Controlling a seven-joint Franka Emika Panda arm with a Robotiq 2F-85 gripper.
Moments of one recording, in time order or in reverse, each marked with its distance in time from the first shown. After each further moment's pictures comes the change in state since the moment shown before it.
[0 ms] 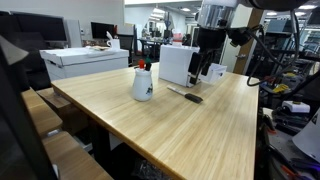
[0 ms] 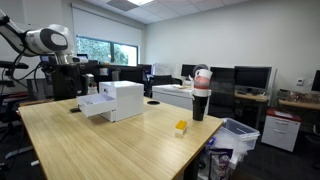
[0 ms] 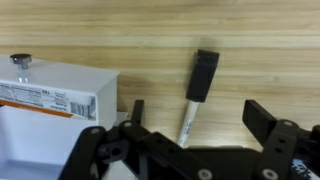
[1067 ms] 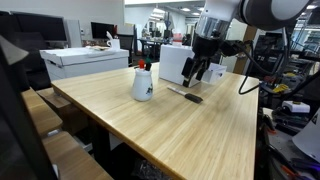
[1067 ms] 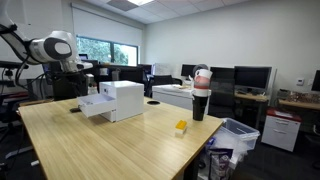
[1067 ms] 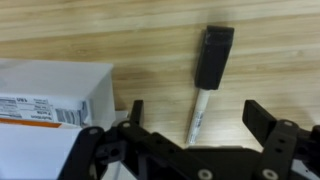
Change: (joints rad) arm -0.055 0.054 -0.013 -0.054 -0.017 0.207 0.050
